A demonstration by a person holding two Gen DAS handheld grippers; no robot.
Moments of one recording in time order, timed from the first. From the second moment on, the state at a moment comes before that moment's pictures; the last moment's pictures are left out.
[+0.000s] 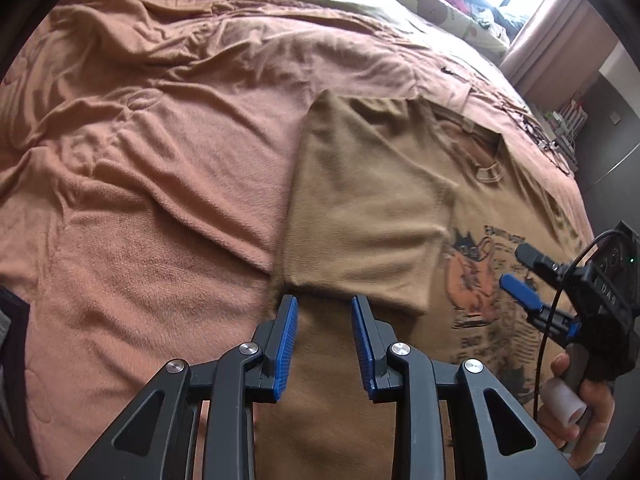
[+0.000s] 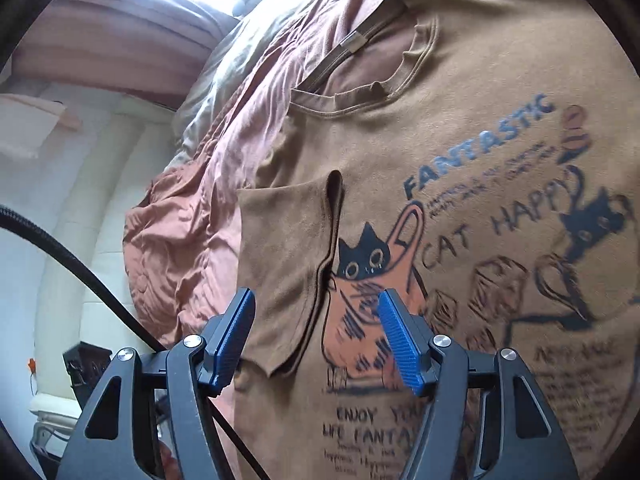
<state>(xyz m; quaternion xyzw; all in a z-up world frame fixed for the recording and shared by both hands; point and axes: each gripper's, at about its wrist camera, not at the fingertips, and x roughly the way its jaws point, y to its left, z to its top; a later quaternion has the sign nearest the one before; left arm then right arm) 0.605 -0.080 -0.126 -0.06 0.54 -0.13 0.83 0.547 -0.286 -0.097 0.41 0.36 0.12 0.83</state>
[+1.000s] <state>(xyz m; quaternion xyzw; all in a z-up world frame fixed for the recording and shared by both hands) 0.504 -0.224 0.008 -0.05 0.45 -0.21 0.87 0.338 -0.434 -0.030 0.40 0.25 -0.01 0.88</state>
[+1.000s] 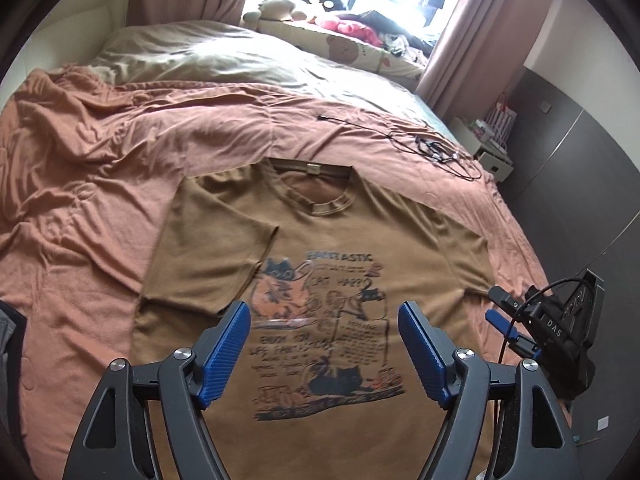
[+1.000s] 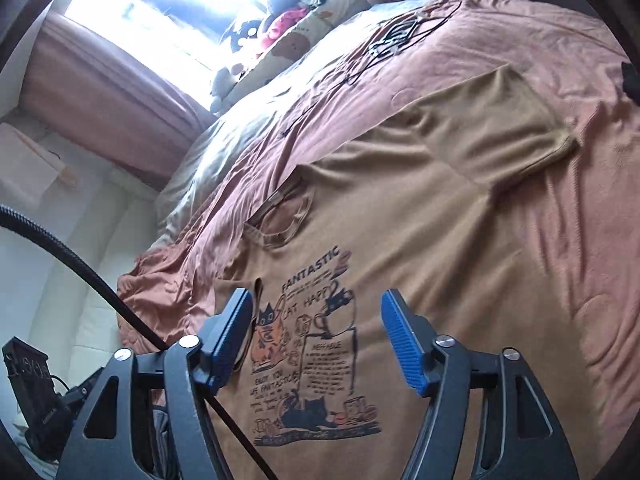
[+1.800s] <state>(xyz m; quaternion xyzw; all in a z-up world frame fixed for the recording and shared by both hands) 0.550 -0.433 -0.074 -0.02 0.48 -0.34 0.81 0.302 -0.567 -0.095 0.51 0.18 -0.05 0.84</state>
